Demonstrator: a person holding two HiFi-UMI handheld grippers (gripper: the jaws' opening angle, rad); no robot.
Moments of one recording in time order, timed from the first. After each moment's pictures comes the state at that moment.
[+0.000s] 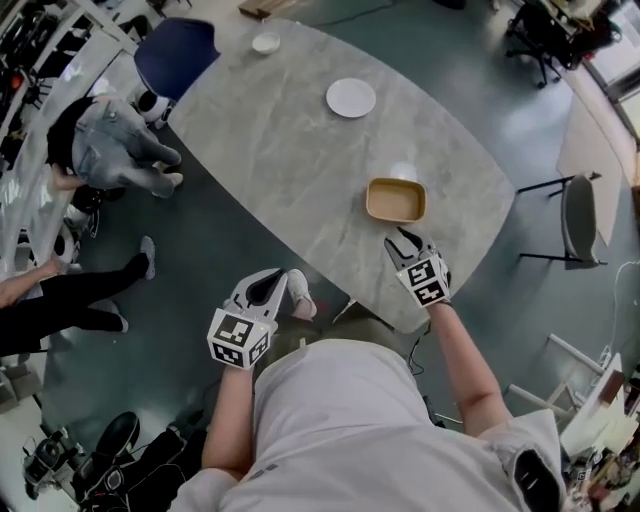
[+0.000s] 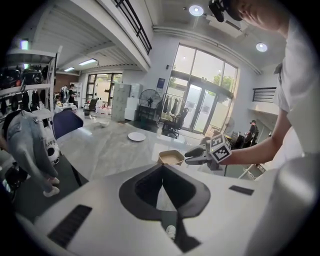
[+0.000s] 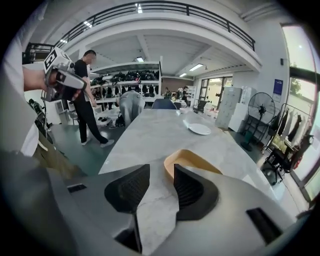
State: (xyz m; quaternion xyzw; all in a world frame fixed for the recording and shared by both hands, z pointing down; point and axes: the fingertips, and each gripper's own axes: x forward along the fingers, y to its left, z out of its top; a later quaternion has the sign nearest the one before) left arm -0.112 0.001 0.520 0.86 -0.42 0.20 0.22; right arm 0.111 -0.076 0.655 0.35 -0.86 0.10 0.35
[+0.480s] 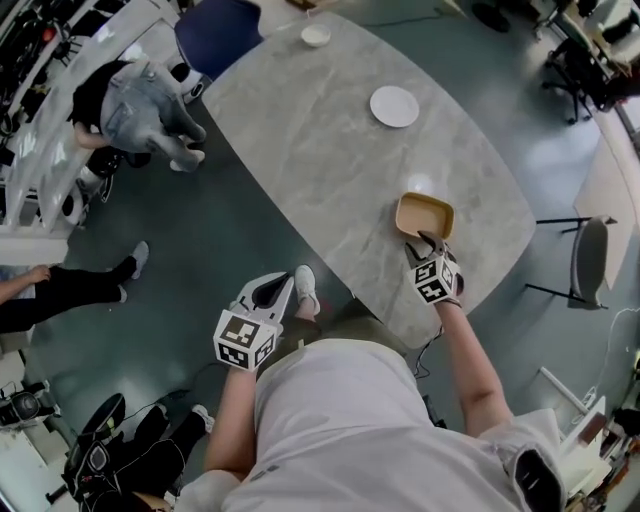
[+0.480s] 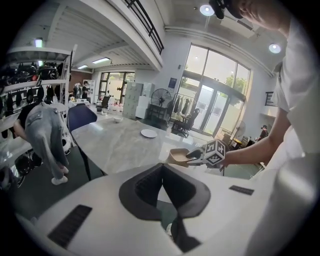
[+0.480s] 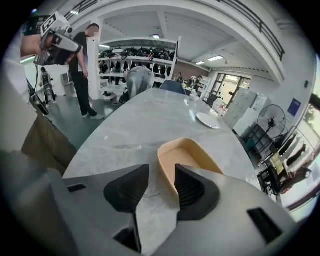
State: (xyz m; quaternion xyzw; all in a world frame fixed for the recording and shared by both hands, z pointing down) left arm -0.160 0.011 0.533 0.82 -0.47 0.20 0.24; right arm 0.103 -0.109 0.722 0.31 -0.83 0.04 0.46
